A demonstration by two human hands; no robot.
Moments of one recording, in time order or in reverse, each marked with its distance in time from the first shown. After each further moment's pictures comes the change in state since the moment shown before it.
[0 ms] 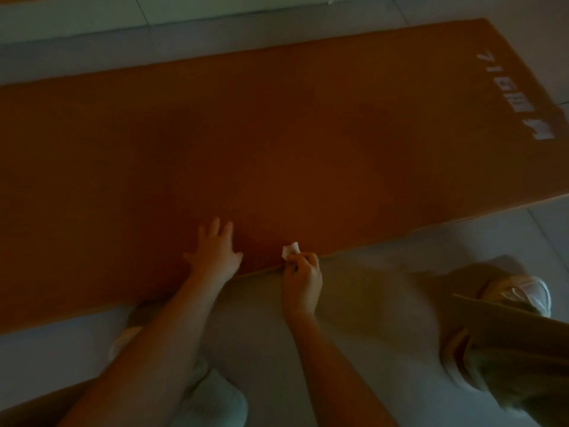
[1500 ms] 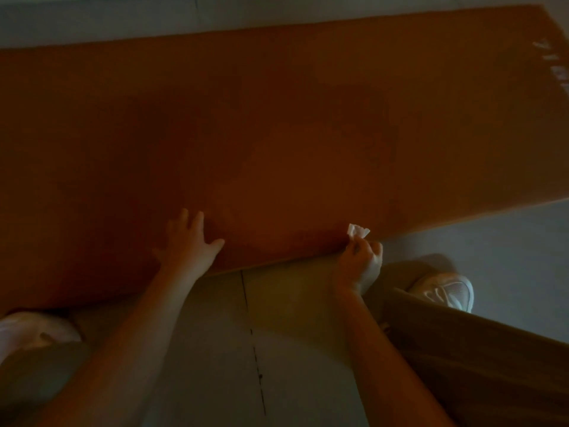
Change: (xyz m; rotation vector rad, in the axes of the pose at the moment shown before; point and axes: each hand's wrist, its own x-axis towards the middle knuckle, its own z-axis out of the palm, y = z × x) left_hand 0.002 -0.173 -0.021 -0.156 0.081 -0.088; right_hand -0.019 -0.035 0.049 0.159 0.233 0.349
